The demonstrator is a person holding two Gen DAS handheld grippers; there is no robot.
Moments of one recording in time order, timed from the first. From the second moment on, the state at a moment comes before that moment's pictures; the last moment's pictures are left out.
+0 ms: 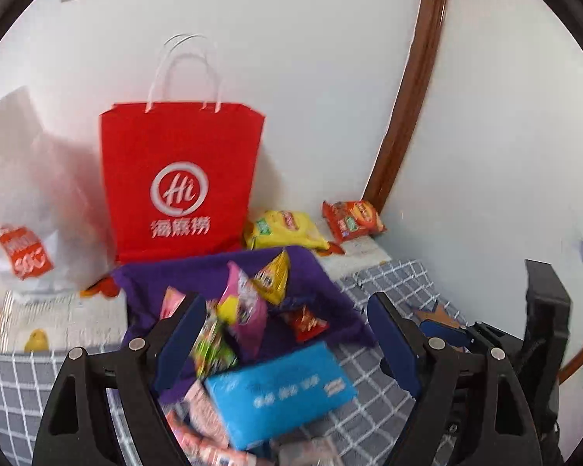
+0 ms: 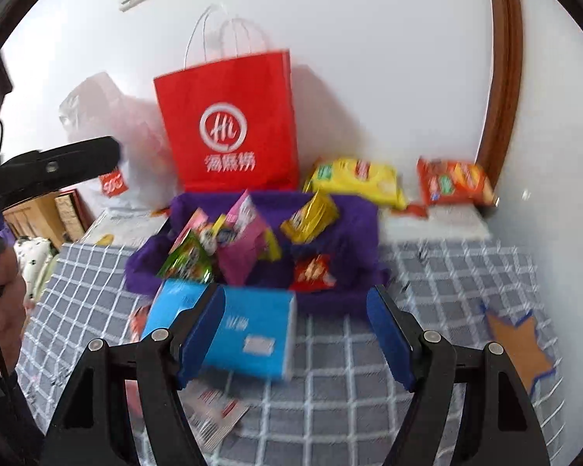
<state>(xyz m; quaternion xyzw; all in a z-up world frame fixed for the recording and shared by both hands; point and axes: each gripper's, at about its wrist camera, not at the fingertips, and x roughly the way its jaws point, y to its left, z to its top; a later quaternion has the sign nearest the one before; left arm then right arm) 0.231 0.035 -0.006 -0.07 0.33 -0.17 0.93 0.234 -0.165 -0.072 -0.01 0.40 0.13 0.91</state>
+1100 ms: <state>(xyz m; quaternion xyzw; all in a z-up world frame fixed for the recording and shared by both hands) 0.149 0.123 -0.132 -0.15 0.45 -0.03 0.88 0.180 -0.080 -0.205 -0.05 0.49 0.19 0.85</state>
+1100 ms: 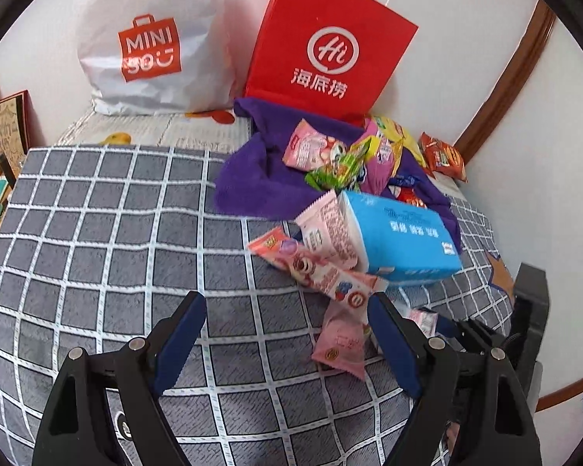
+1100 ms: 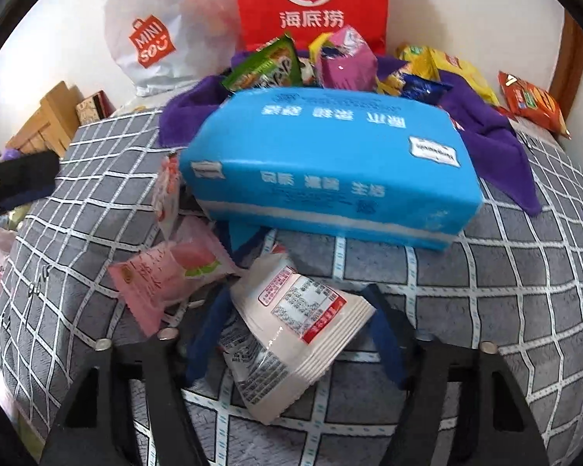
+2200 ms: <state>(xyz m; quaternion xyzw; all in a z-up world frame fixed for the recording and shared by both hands) 0.154 0.023 -0.192 0.02 0.46 -0.02 0.89 0.183 -0.173 -0.209 0.01 0.46 0.17 0.87</state>
